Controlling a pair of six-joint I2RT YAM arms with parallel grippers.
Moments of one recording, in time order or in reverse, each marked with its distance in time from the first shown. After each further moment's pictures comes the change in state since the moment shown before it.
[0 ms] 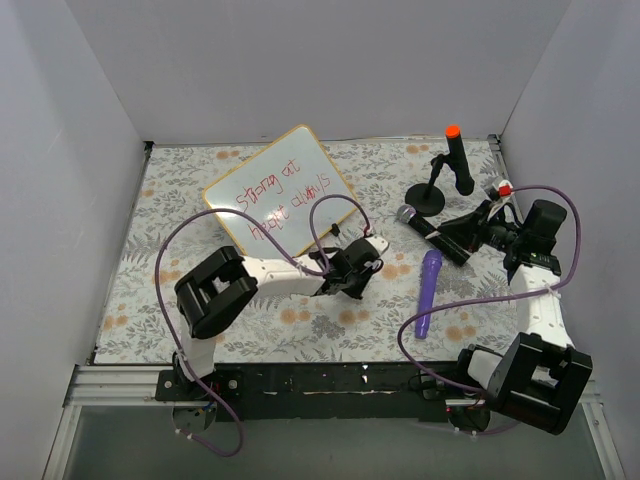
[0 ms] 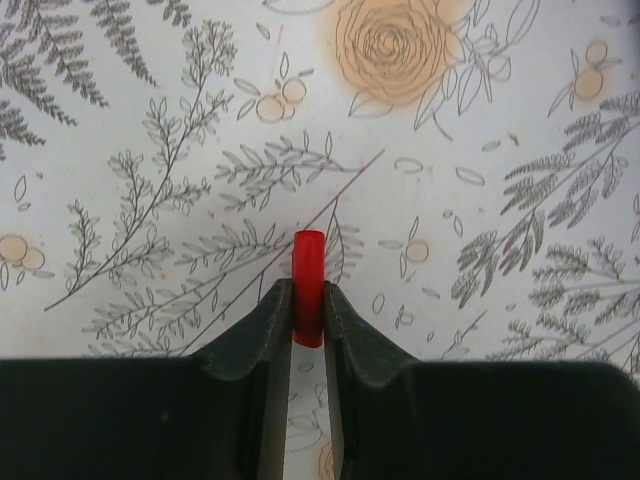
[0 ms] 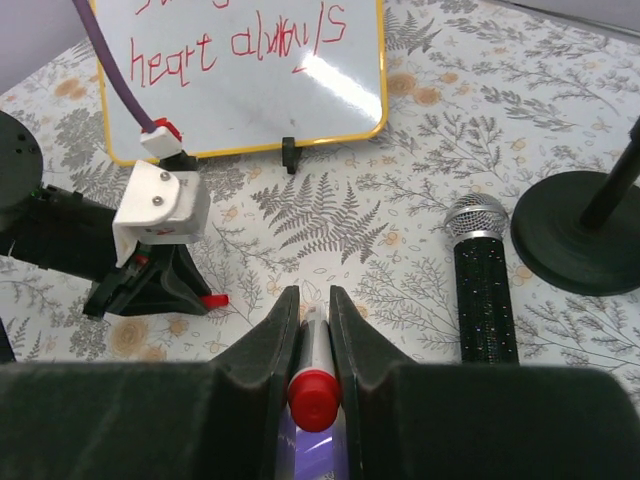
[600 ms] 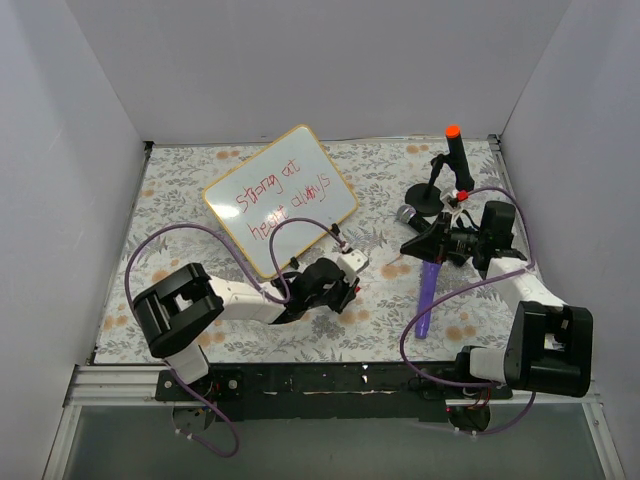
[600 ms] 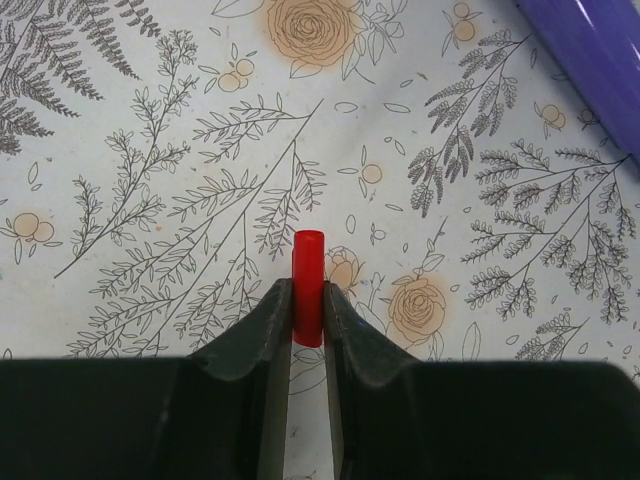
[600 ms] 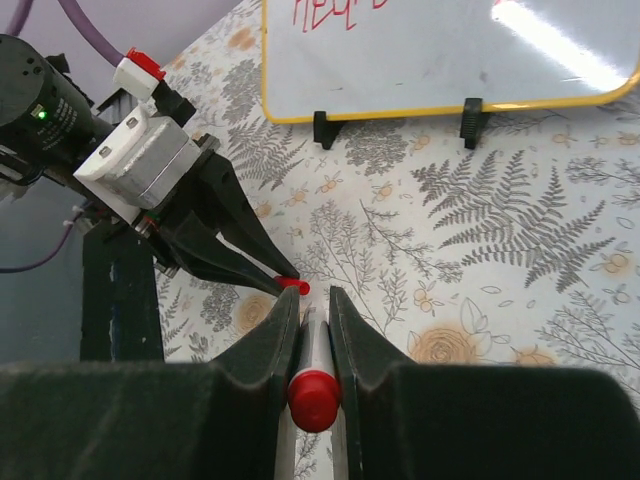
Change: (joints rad) left arm 0.003 -0.275 -0.475 0.505 0.100 0.154; right arm 0.233 0.168 -0.085 0.153 -0.120 0.134
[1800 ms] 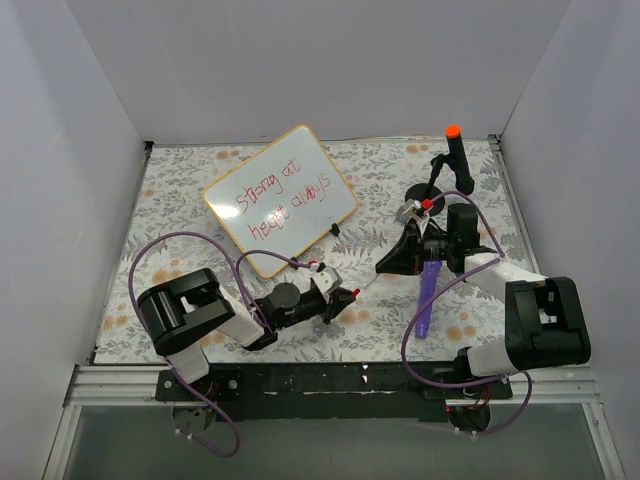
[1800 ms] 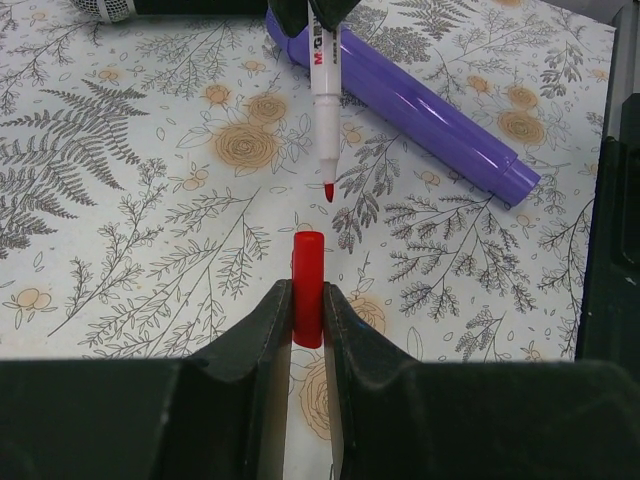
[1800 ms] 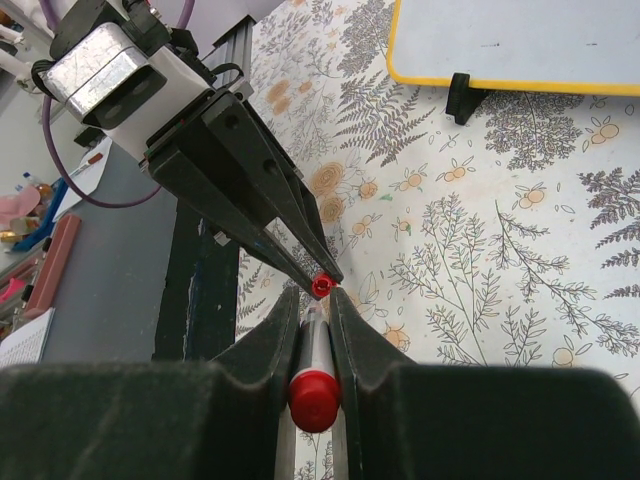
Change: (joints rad) left arm 0.000 0.016 -0.411 0.904 0.118 0.060; right arm 0.241 0.154 -0.019 0.124 -0.094 0.067
